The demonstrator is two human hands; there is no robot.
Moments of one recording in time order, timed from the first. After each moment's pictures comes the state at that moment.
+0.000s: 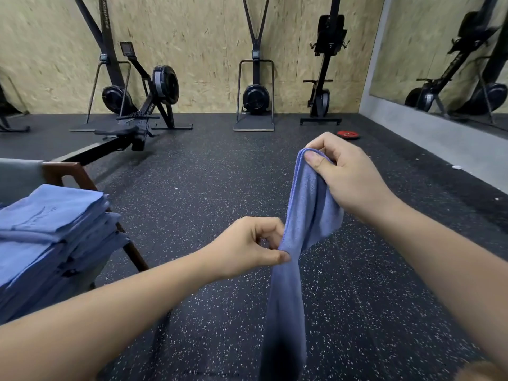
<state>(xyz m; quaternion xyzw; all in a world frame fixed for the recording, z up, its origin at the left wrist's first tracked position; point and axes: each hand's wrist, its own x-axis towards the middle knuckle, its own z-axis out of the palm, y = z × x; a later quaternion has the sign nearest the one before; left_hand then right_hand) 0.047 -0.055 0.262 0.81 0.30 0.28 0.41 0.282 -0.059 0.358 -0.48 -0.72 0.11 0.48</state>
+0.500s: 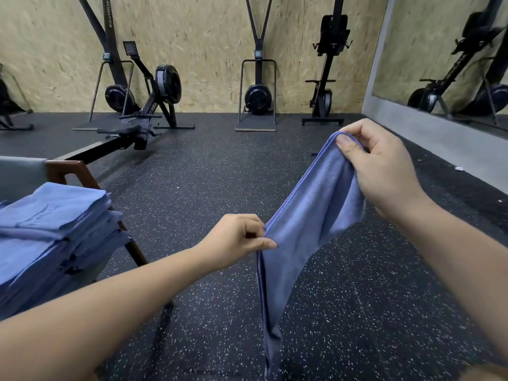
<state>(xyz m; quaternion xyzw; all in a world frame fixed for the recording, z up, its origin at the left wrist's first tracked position) 0.029 -0.022 0.239 0.86 0.35 0.31 0.21 0.310 -0.057 0.364 -0.48 -0.65 0.10 0.57</state>
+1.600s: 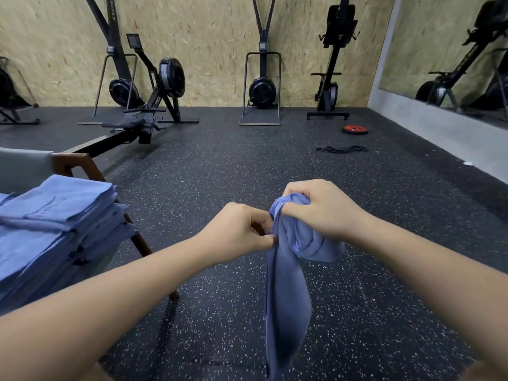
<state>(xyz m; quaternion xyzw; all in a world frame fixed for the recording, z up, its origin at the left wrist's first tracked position) 0.027 -0.046 0.267 0.86 0.40 0.28 0.18 0.248 -0.064 0.316 -0.49 -0.80 0.16 0.31</state>
